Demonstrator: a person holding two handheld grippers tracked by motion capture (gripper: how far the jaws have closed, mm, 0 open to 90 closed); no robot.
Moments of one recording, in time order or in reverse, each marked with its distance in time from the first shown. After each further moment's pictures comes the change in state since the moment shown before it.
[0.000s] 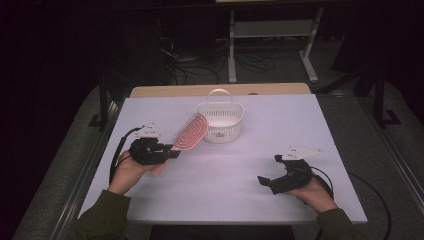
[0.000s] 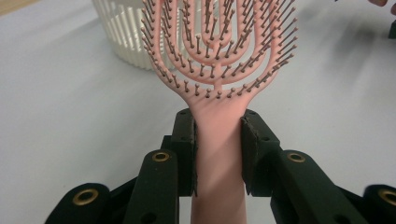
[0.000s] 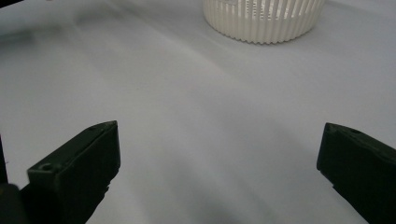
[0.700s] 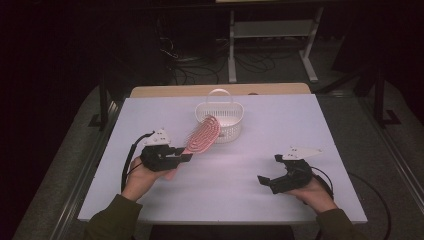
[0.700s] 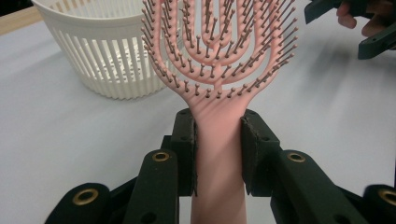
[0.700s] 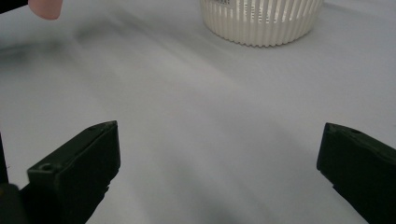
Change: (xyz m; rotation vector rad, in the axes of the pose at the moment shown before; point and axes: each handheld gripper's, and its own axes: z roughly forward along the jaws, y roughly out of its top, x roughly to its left) left arm -0.029 0.002 0.017 -0.098 -0.021 0.007; right arm 0.000 0.001 -0.001 -0.009 -0.002 0.011
